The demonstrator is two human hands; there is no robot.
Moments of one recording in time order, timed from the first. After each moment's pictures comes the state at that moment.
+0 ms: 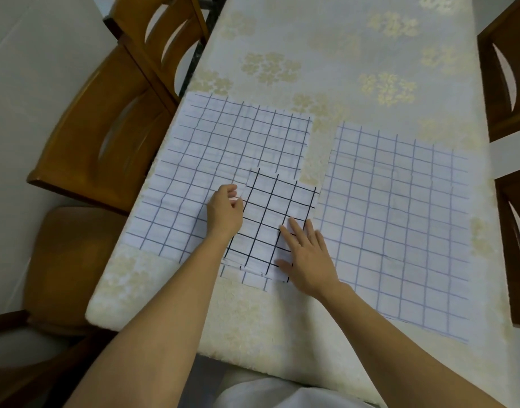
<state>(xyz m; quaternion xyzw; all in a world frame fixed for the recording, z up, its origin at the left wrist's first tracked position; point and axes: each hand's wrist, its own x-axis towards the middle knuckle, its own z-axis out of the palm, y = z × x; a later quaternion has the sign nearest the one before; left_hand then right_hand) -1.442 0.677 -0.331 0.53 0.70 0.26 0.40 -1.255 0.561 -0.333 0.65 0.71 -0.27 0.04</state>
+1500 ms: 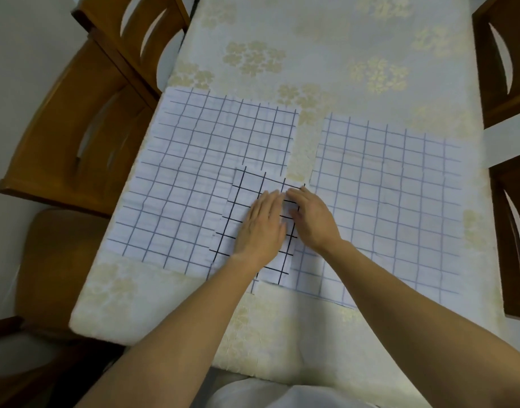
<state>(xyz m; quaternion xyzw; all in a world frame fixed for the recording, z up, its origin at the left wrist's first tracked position) -1.361 0.632 -0.349 0.83 0.52 0.07 0.18 -1.206 0.633 -0.342 0.66 0.67 -0.26 -0.21</state>
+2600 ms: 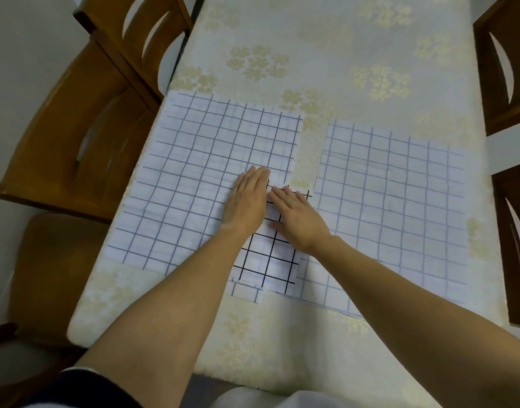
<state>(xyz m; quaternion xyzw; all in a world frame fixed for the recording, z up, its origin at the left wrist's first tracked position) -1.382 0.712 -0.354 0.83 0.54 0.06 0.16 -1.227 0.658 -0.348 0.59 0.78 -0.22 -0.02</state>
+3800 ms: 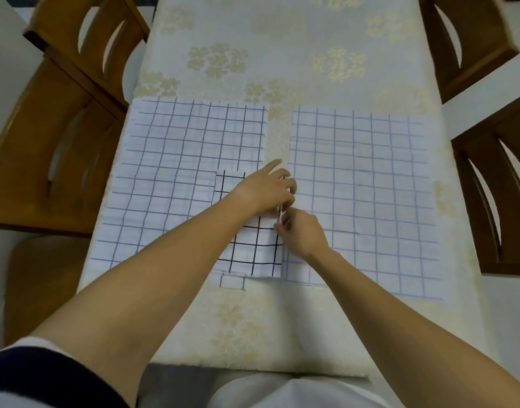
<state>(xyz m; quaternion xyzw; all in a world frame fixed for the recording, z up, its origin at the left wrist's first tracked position) -1.310 0.717 -0.289 0.97 0.14 -0.20 -0.01 -1.218 0.591 -0.313 0.79 0.49 -0.36 -0.11</state>
